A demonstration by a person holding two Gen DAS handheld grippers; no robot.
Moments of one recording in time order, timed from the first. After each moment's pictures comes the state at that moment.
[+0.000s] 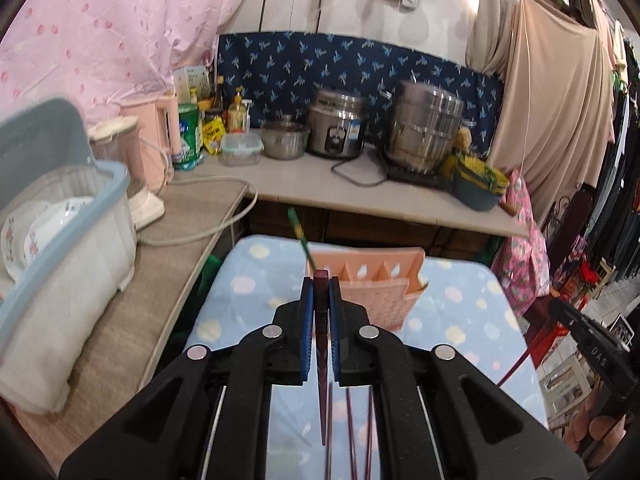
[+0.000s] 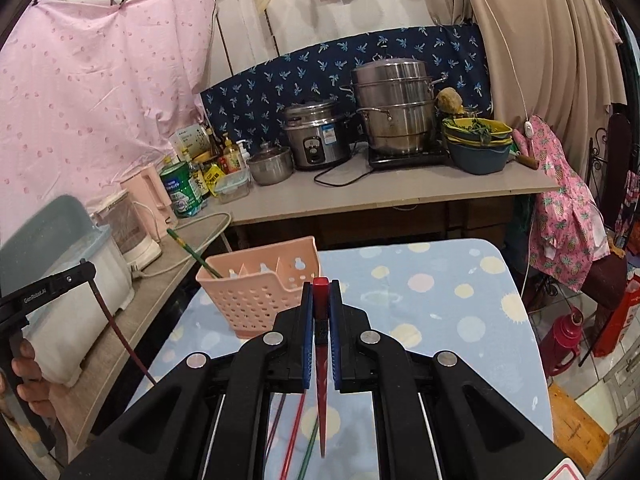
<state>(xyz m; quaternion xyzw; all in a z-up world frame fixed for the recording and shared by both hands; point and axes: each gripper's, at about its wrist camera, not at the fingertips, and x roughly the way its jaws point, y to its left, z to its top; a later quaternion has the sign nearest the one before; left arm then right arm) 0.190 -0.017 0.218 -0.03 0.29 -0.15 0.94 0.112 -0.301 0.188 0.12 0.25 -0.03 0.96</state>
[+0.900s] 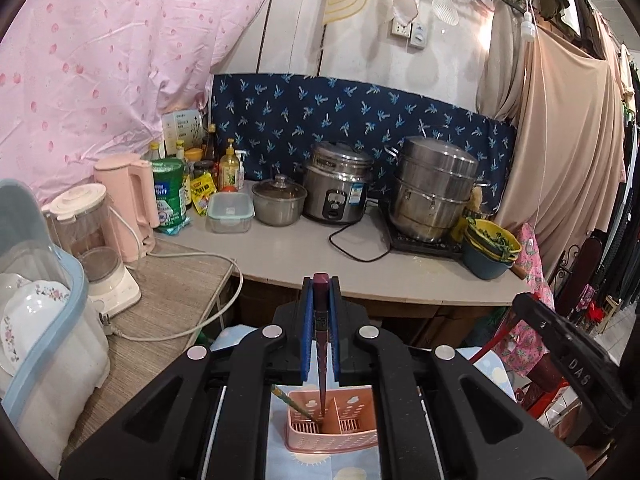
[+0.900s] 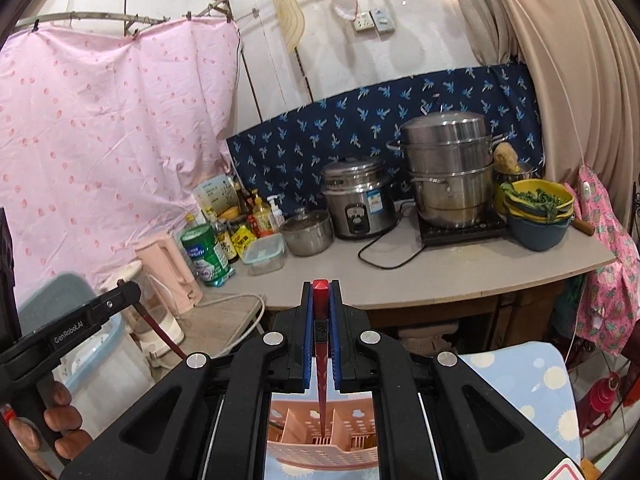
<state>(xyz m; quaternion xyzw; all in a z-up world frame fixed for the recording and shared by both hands) 0.308 -0.056 0.269 -0.05 0.24 -0.14 0.96 0.267 -0.275 0.251 0.12 0.20 0.02 0.97</state>
